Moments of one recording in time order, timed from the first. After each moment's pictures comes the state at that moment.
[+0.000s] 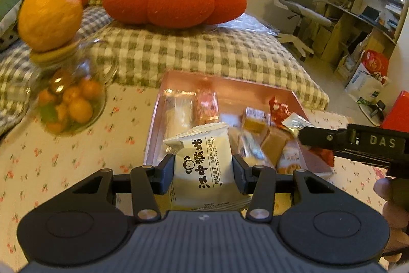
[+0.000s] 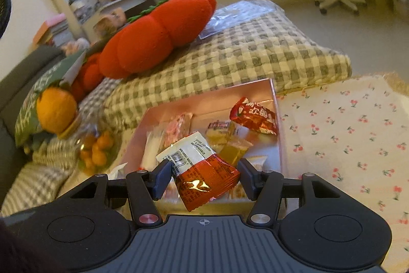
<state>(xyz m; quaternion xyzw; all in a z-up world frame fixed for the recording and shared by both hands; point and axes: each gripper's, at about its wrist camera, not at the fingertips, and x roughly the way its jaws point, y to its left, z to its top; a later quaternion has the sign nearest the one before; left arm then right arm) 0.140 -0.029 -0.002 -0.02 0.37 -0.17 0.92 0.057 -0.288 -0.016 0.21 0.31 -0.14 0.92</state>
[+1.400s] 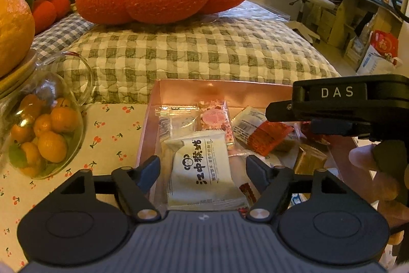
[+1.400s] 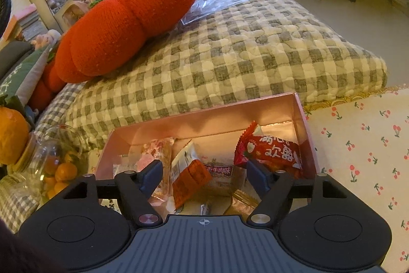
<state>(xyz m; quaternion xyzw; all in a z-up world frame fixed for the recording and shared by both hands) 0.198 -0.052 -0.029 0.03 0.37 -0.16 0.91 0.160 -0.313 -0.045 0.20 0.36 -0.17 0.89</state>
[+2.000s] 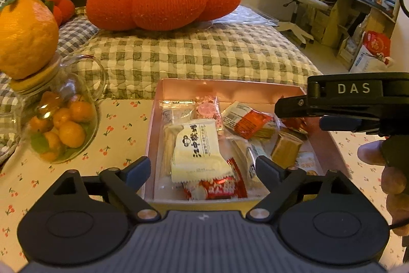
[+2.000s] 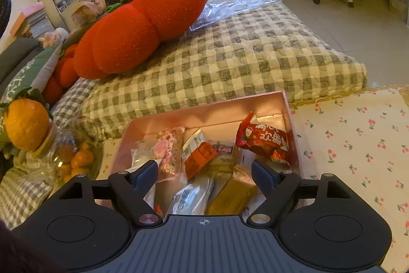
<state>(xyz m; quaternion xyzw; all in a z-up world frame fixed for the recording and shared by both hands) 0.158 -0.042 -0.005 0.03 0.37 -0.17 0.91 0.116 -0.288 -0.008 0.19 0.36 -0.17 0.90</state>
